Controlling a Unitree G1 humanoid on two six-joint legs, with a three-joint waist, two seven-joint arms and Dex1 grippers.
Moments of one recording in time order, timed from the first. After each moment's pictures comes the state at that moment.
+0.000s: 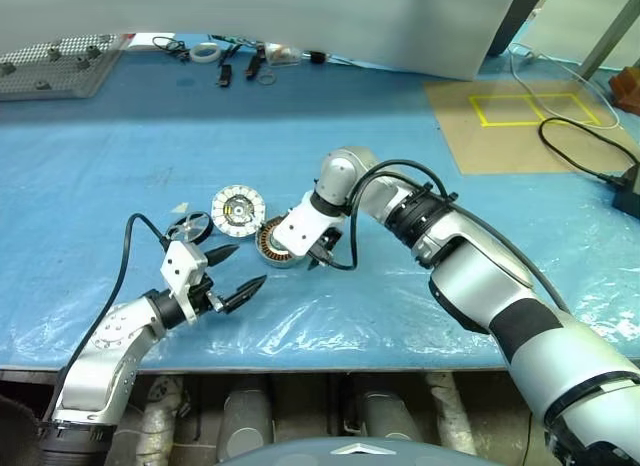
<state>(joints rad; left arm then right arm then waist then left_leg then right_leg) 0.09 0.51 0.08 -0.24 -0.44 0.20 -0.81 -1.27 -0.21 0.75 0.83 -0.30 -0.40 1.51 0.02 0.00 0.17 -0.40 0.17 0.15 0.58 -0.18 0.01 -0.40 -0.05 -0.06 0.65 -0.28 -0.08</state>
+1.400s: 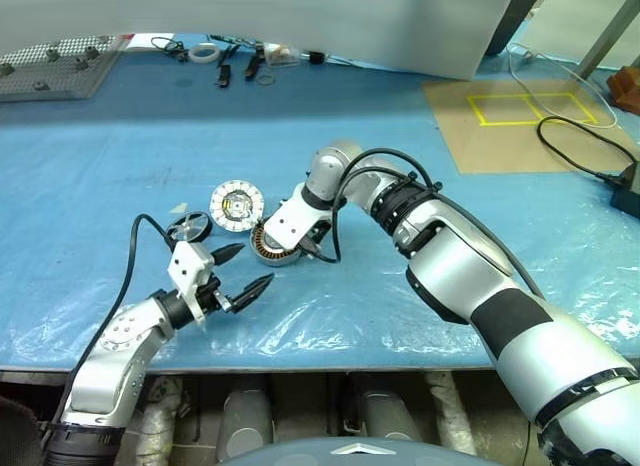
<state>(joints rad) 0.09 0.47 0.05 -0.26 -0.42 0.20 -0.78 -1.37 -0.09 0.68 1.13 -0.45 -0.56 1.35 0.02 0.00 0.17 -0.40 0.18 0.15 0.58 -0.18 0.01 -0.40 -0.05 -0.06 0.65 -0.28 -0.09</state>
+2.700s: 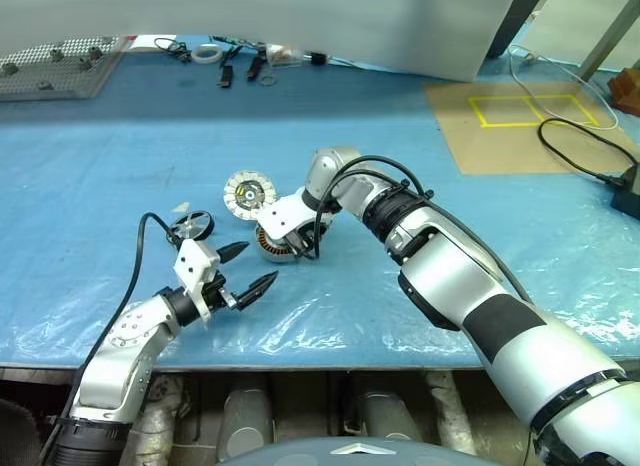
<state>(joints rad) 0.05 0.45 0.03 -0.24 -0.41 0.20 -0.76 -1.32 -0.05 0.59 1.05 -0.45 -0.11 1.50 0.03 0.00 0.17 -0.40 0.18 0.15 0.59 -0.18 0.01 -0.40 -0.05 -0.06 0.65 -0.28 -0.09</state>
